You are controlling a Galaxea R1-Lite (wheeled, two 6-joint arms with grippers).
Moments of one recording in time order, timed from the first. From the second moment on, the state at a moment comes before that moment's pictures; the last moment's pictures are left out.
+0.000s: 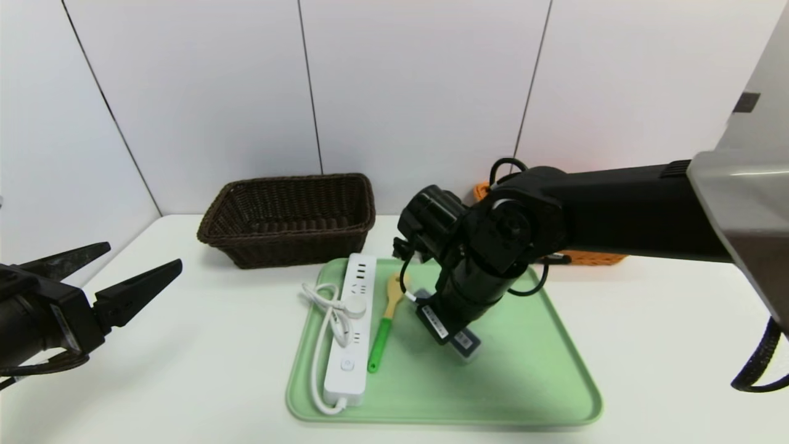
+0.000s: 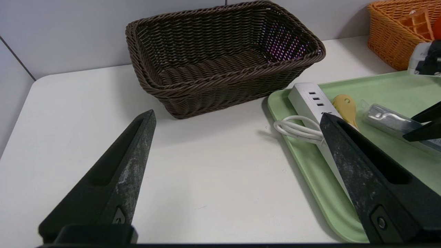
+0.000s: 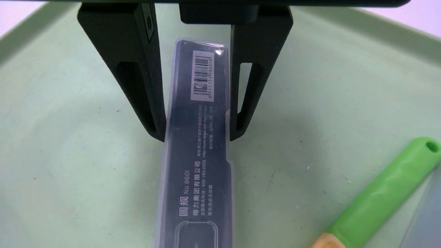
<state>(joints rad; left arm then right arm) -0.07 1.01 -0.43 -0.50 -0.20 0.00 0.75 2.14 -1.75 0.79 -0.17 0.05</state>
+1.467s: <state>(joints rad) -0.07 0.97 -0.39 -0.50 -0.20 0.00 0.80 2.13 -1.95 0.15 -0.21 -0.12</state>
